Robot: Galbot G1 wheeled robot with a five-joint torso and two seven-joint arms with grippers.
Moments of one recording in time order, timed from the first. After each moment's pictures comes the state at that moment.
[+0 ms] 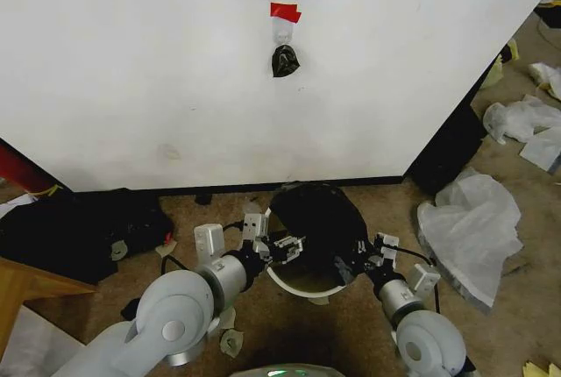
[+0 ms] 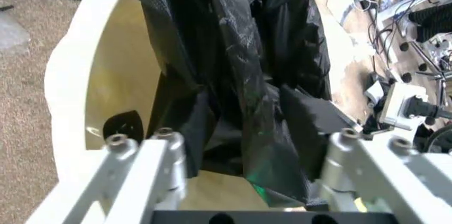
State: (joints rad) left arm 0.98 -0.89 0.04 -2.34 -1.39 0.49 -0.63; right arm -1.44 1.17 0.34 2.12 0.77 -0.23 0.28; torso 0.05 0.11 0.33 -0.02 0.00
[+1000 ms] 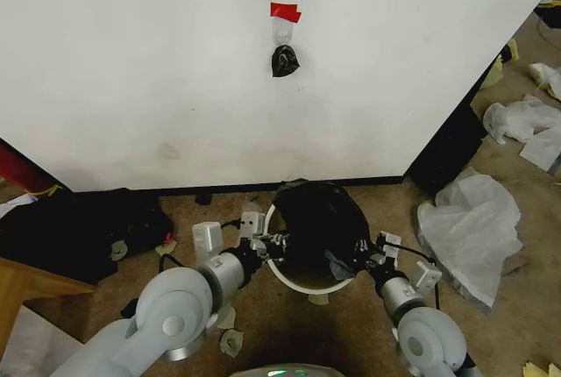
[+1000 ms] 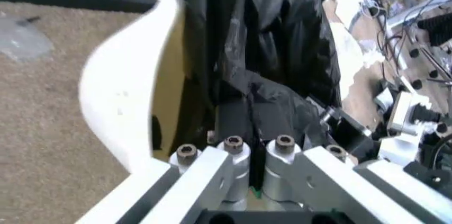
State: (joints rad) left arm 1.01 -0.86 -0.01 -2.36 -1.39 0.49 -0.63; right arm -1.44 1.17 0.36 2.10 0.81 -0.23 0.28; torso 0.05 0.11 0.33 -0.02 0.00
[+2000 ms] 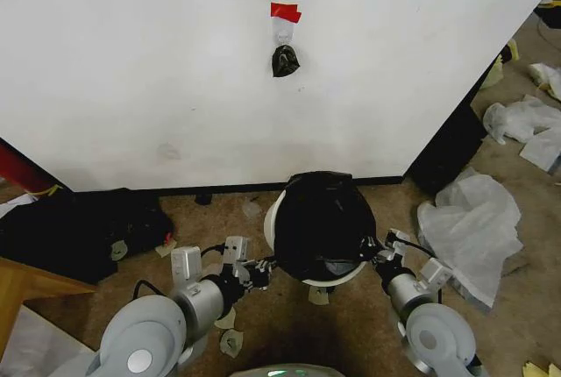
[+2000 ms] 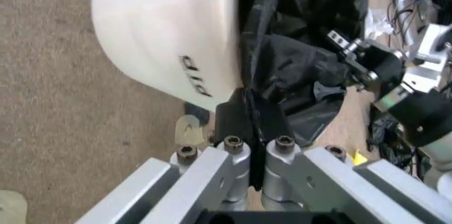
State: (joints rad) left arm 1.20 -0.76 -0.11 -2.42 -1.47 0.49 -0.60; right arm -1.44 1.16 0.41 2.11 0.98 -0.24 0.28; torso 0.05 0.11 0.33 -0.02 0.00
